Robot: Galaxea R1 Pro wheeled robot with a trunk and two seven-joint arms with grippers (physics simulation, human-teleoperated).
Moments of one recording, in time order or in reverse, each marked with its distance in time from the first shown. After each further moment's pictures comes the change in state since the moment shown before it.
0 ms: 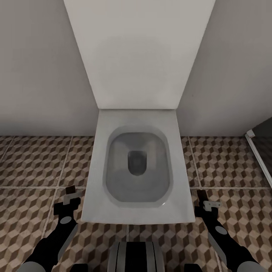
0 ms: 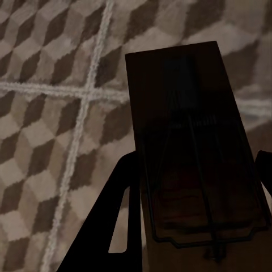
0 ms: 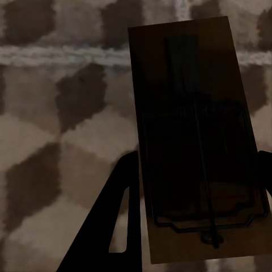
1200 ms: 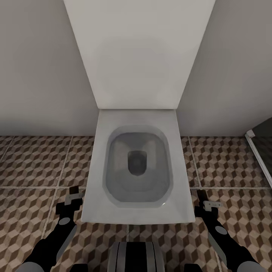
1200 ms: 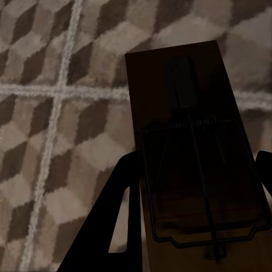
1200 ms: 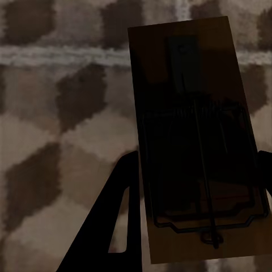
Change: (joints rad) left arm 0.000 0.010 0.002 0.019 -0.004 -0.012 -0.097; right arm 0.000 0.000 0.000 0.000 0.000 0.000 0.000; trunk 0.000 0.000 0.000
